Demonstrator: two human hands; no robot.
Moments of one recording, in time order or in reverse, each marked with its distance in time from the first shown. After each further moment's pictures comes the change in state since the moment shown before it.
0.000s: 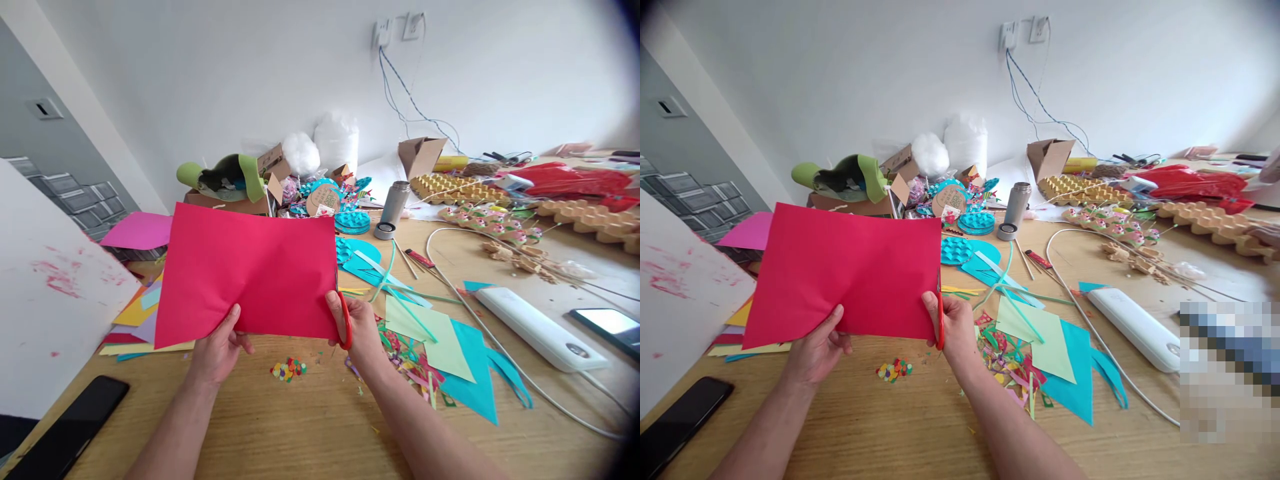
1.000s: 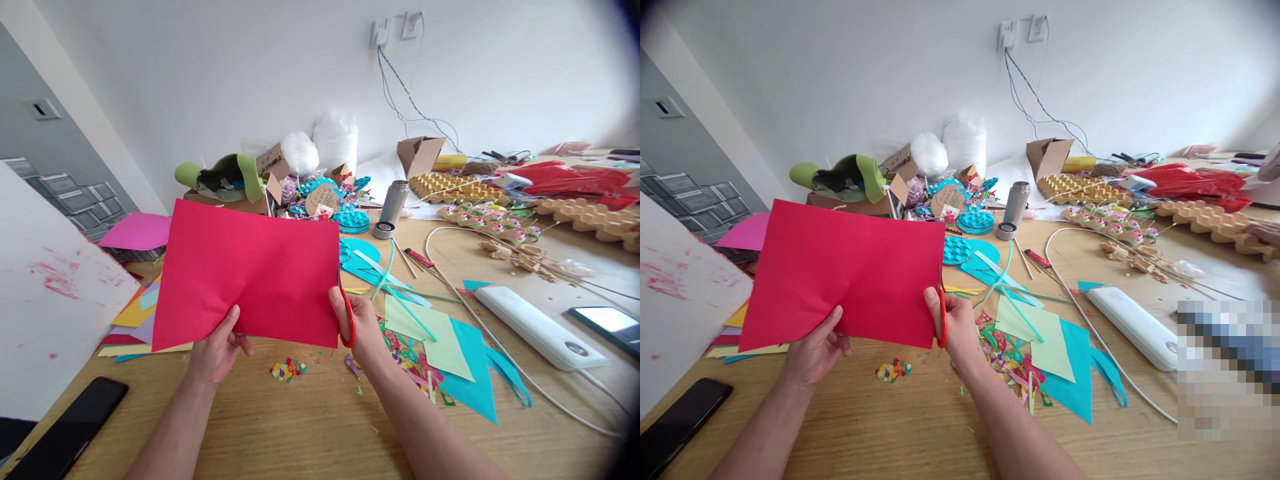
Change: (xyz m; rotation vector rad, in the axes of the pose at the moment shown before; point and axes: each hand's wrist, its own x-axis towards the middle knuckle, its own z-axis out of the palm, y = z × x) left_hand 0.001 -0.001 -0.003 0.025 -0.008 0.039; right_hand 0.002 -0.005 -0.005 -0.016 -0.037 -0.071
